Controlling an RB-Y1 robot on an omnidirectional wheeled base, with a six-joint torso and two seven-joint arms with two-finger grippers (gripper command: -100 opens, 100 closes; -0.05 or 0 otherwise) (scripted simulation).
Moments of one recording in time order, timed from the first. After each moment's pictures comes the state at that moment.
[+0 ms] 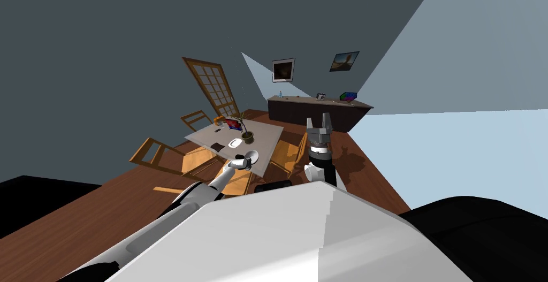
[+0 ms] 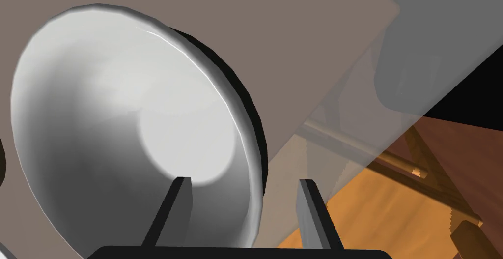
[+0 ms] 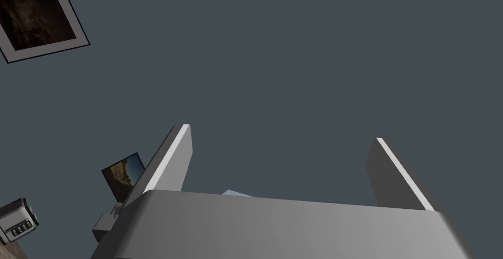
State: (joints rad) left arm -0.45 0.29 -0.43 -0.62 0.66 0.59 0.12; right arm 0.47 0.01 0.07 -2.28 0.06 -0.62 -0.10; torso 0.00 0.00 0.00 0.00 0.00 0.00
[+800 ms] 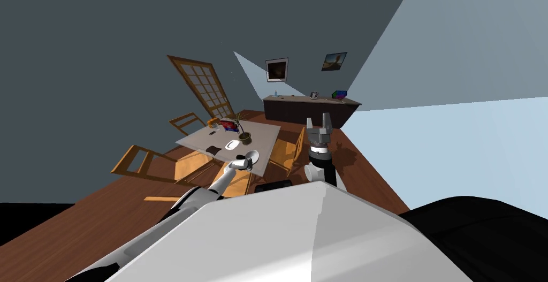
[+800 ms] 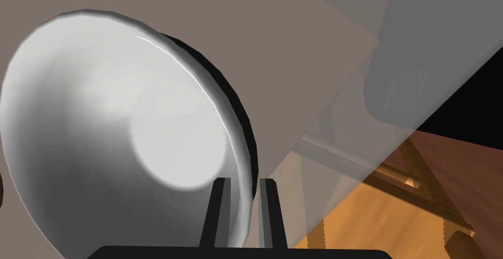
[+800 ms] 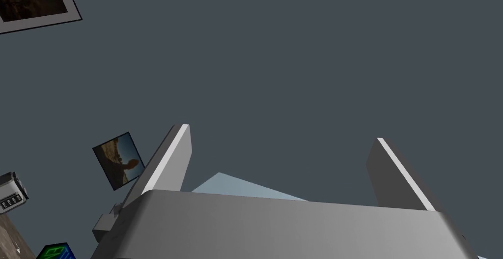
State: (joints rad) left arm -0.40 0.27 -0.36 -0.70 0.57 0.64 0.17; right arm 0.47 0.01 0.07 -2.28 0.06 -0.62 -0.10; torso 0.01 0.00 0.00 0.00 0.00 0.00
